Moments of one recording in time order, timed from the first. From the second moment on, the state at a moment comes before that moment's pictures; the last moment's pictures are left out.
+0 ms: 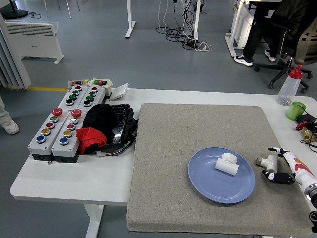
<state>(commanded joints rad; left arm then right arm) -0.25 0.00 -1.32 -0.27 1.47 0.08 0.52 0.47 -0.29 1.10 0.90 -1.68 -0.15 -0.02</state>
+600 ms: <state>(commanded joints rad) -0.24 0.00 -1.33 -0.27 1.47 0.08 0.53 0.45 -0.30 1.08 0.88 -1.66 -0.24 0.03</state>
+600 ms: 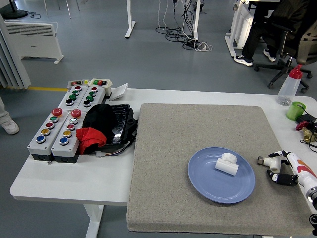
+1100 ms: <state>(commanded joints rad) -0.24 0.00 -1.33 -0.27 1.48 0.07 0.53 0.39 -0.35 1.08 1.14 -1.67 -0.28 0.03</state>
